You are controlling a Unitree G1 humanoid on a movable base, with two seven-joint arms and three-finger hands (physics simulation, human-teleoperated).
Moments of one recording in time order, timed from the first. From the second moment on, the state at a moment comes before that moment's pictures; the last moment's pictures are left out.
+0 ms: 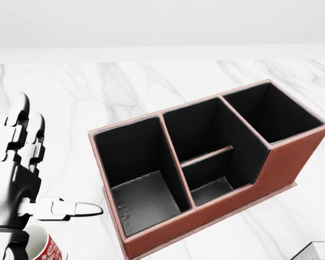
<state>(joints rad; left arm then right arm) 0.03 0.04 0.12 -0.43 -0.03 0.09 -0.12 0.10 -0.35 -0.57 -0.01 -0.78 0.02 0.46</state>
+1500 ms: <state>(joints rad) 0.02 0.05 0.12 -0.43 -0.03 0.09 -0.11 0.11 -0.34 -0.54 0.02 -0.82 0.00 0.46</state>
